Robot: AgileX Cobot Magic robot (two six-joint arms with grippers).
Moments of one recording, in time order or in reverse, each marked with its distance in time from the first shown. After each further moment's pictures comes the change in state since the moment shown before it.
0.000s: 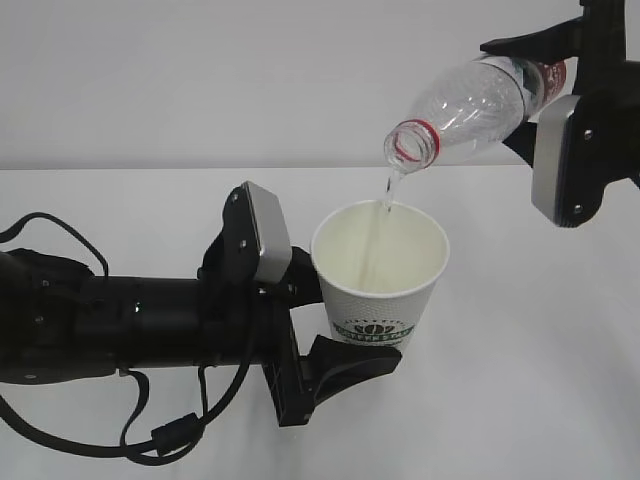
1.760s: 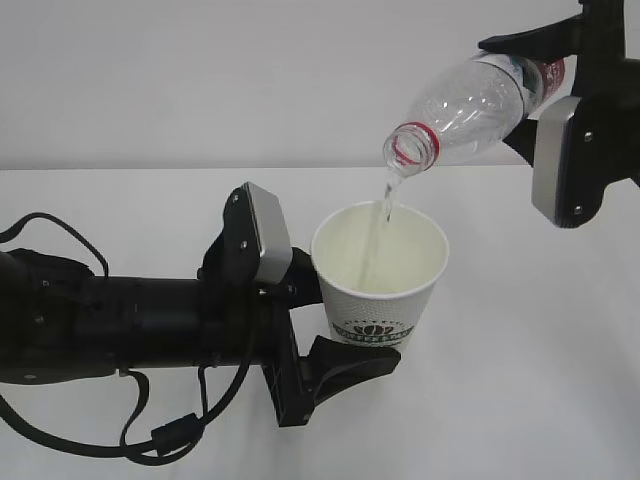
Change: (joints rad) left arm 0.000 0.000 0.000 0.000 0.006 0.000; right arm 0.000 0.000 -0.001 0.002 -0.014 -0.027
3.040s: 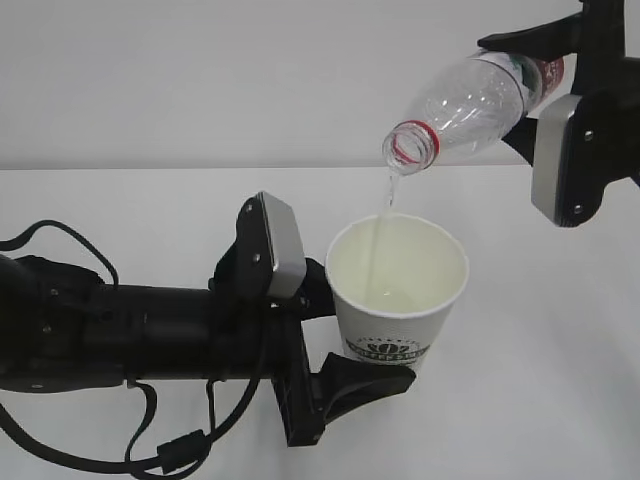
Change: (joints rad) left arm -0.027 0.000 0.000 0.001 0.005 0.000; right arm 0.000 0.000 0.000 0.003 -0.008 0.000
